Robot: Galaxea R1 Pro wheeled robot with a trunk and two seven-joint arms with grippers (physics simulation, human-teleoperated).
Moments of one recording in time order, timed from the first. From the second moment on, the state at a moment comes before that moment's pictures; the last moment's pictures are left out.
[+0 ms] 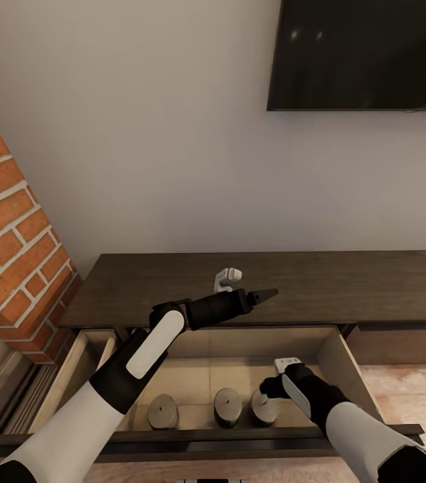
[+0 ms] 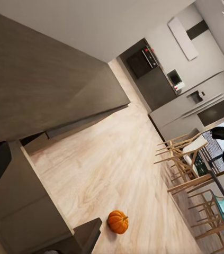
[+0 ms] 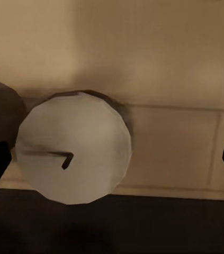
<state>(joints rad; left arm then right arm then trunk) -0.77 -0.06 -0.60 -1.27 1.13 0.60 -0.20 -0.76 -0.03 0.48 -0.39 -0.47 0.56 -0.11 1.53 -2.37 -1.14</state>
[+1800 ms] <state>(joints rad) -0.77 0.07 -0.56 -1.25 1.13 0.79 0.00 -0.76 -0.09 0.43 -0.45 -0.47 0.76 -0.09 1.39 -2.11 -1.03</state>
